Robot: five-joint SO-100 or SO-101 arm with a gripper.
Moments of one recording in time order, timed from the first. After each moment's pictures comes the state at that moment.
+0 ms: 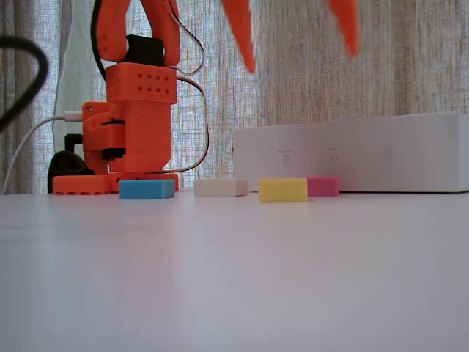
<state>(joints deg) -12.9 93.6 88.3 99.2 -32.9</state>
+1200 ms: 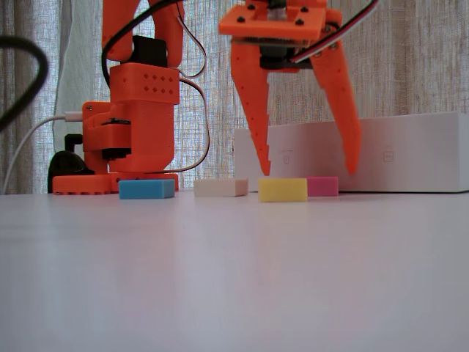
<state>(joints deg) -19.2 85.0 103.8 78.9 -34.3</state>
